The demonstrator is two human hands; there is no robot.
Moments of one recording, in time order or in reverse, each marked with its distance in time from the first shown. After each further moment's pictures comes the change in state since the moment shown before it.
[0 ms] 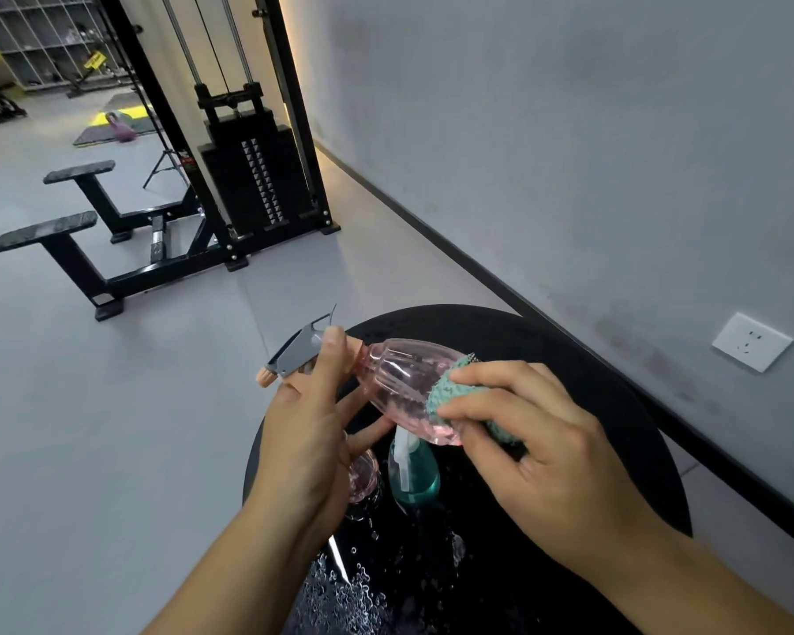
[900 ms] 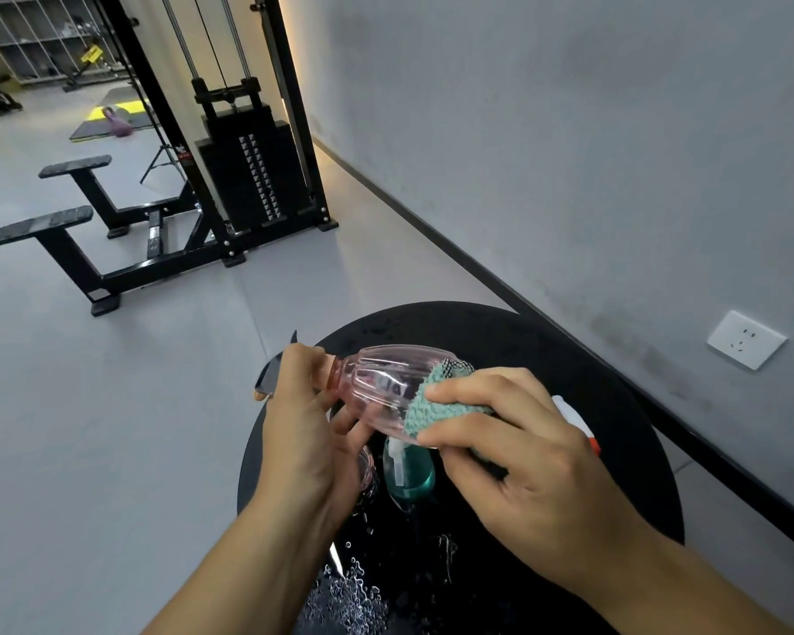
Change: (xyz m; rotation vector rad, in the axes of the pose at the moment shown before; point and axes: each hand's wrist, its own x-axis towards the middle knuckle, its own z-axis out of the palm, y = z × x) left_hand 0.003 -0.007 0.006 -0.275 0.137 -0.068; right_hand -0.004 -0.012 -0.003 -0.081 -0.038 -0.122
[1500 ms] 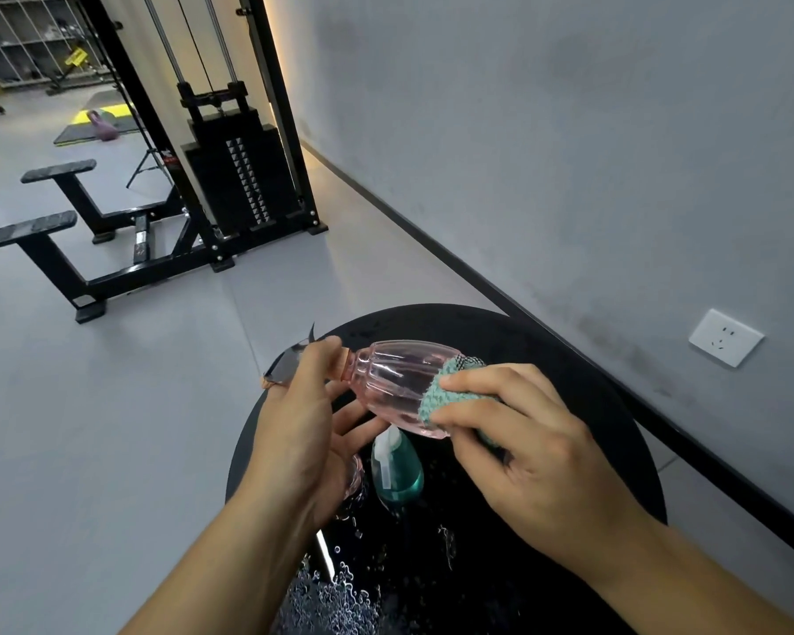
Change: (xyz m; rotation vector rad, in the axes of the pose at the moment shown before) left_hand -0.002 0.004 0.009 0.150 -0.057 -0.072; right_hand -0.007 0.022 -0.005 -0.006 0.011 0.040
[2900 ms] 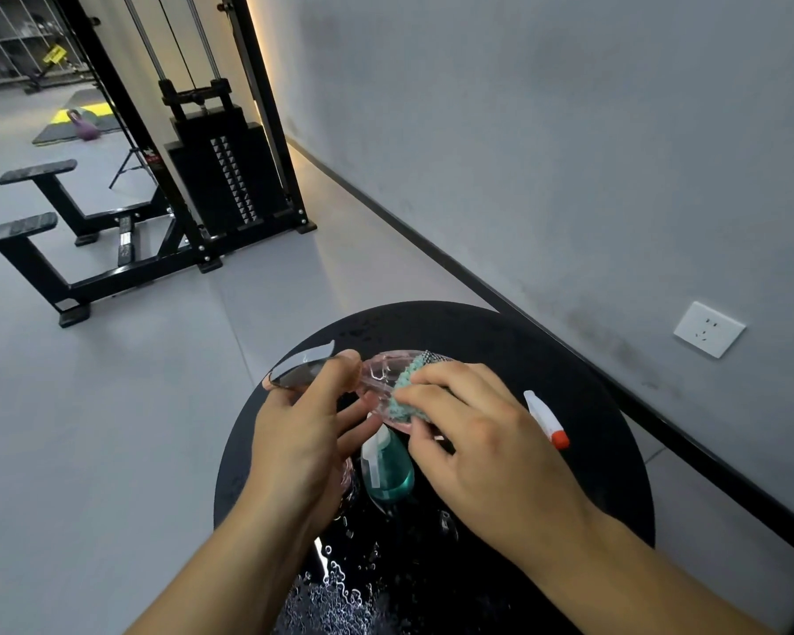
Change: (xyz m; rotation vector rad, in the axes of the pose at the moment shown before) left_hand 0.005 -0.020 0.001 0.098 0.023 0.070; right_hand 0.006 -0.011 0.018 -0.186 -0.120 0.093
